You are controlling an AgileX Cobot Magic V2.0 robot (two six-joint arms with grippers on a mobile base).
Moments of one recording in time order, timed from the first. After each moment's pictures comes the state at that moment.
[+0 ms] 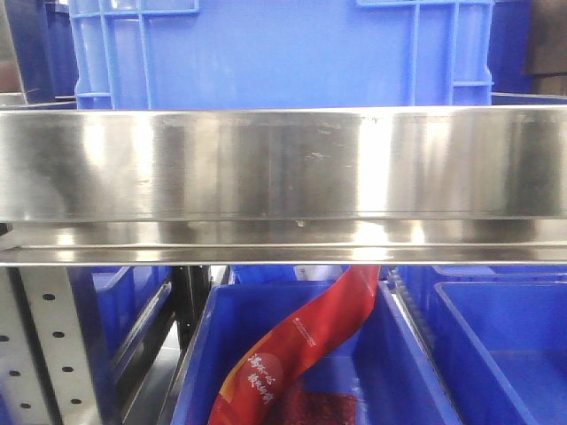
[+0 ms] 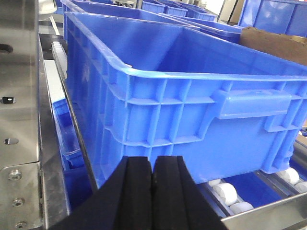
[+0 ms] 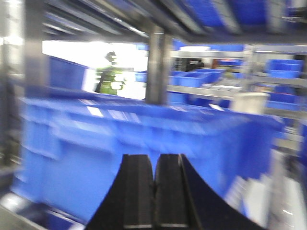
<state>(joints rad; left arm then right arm) -0.41 0.67 -0.62 -0.17 0.21 -0.03 0.40 0.39 -0.27 0.23 -0.23 -0.24</state>
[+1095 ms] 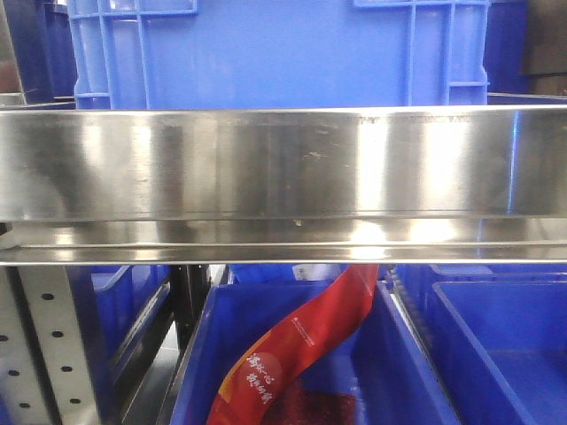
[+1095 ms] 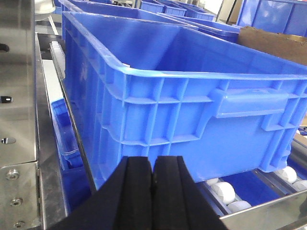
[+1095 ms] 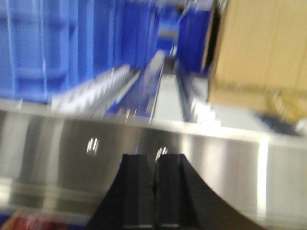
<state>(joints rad) -0.41 0.67 -0.62 -0.17 0.21 -0.03 -0.06 0.00 0.00 0.18 0.11 -0.23</state>
